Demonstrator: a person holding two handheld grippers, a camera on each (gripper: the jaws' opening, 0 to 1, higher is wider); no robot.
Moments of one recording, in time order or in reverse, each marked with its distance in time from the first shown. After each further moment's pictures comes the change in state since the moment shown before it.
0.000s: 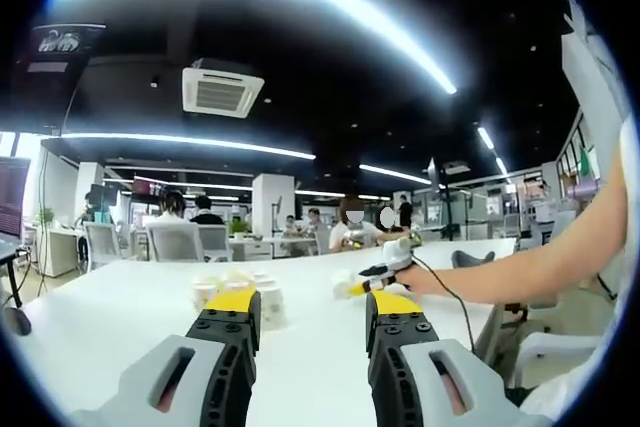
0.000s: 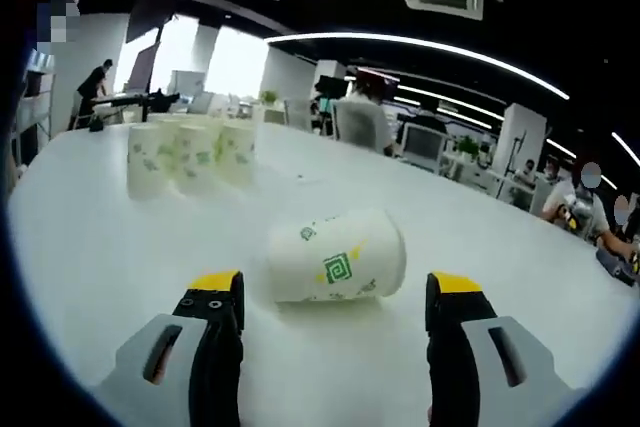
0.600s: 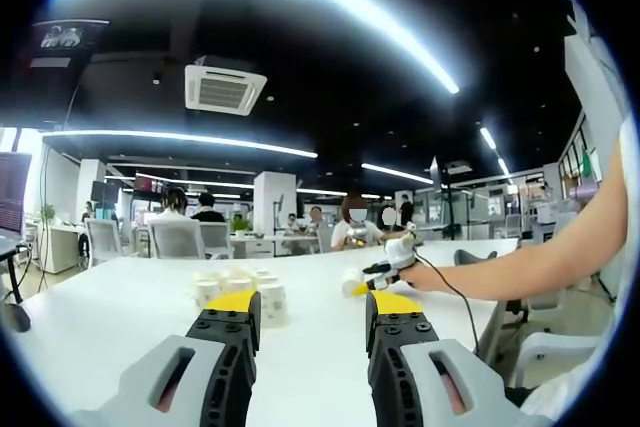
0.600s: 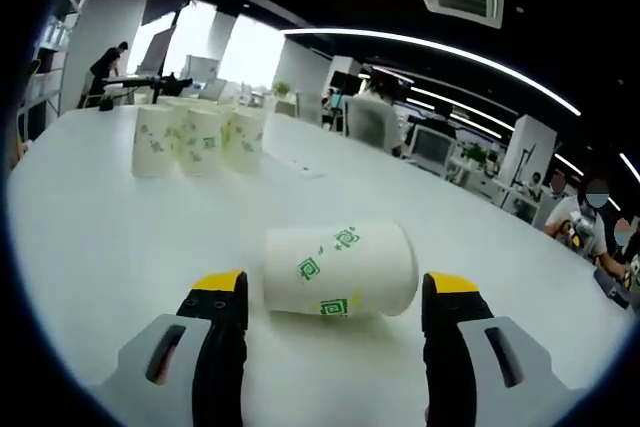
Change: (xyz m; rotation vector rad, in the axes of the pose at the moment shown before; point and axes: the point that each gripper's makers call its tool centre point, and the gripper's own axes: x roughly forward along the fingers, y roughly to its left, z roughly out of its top) left arm 0.002 0.005 -0.004 -0.007 0.006 0.007; right arm 0.003 -0.003 -0.006 -0.052 0.012 0.022
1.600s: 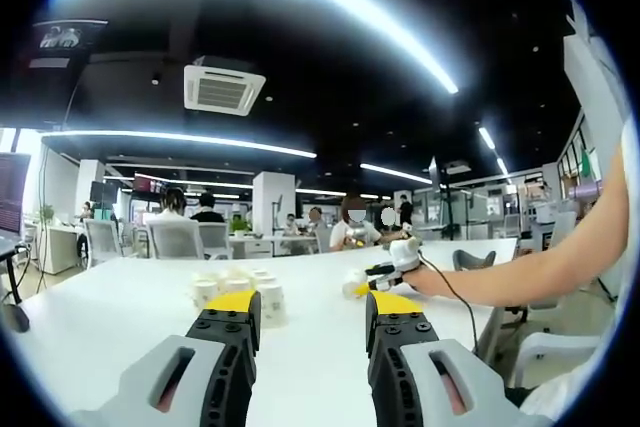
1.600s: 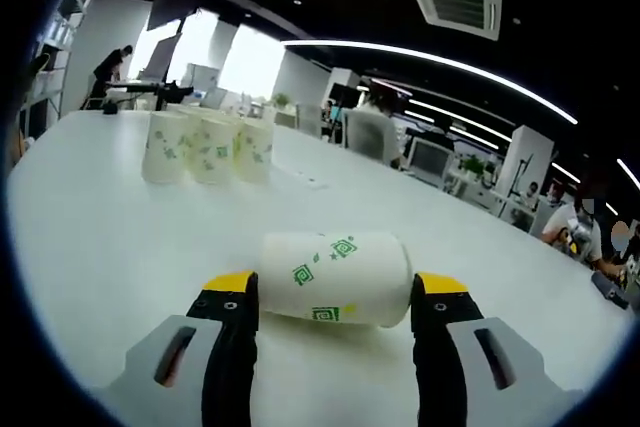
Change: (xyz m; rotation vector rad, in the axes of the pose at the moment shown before) left arm 0.001 -0.003 -0.001 0.000 -0.001 -0.006; right arm -0.014 0.011 0.009 -0.009 -0.064 -0.012
